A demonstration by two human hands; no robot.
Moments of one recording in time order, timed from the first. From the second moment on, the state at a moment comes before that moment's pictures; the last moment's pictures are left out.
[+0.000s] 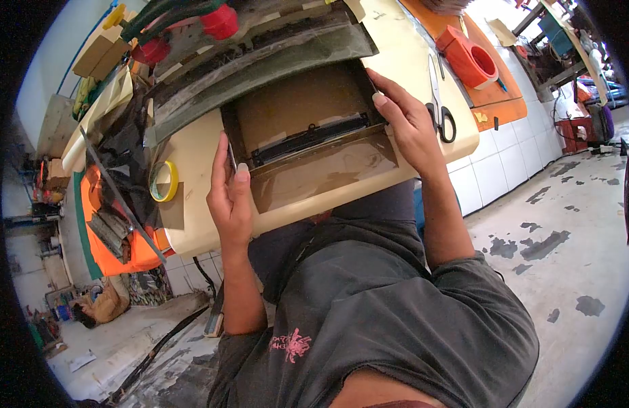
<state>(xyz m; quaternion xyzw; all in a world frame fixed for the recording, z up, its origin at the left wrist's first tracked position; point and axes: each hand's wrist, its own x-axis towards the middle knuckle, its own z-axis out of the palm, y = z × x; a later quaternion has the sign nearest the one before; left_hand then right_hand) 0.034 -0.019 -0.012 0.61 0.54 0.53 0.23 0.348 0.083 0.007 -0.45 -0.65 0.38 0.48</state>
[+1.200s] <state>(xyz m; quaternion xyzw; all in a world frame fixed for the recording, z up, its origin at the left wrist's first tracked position) 0.061 -0.084 -0.024 0.77 0.59 0.25 -0.04 0.367 0.028 -0.004 -0.33 -0.88 0.09 0.33</state>
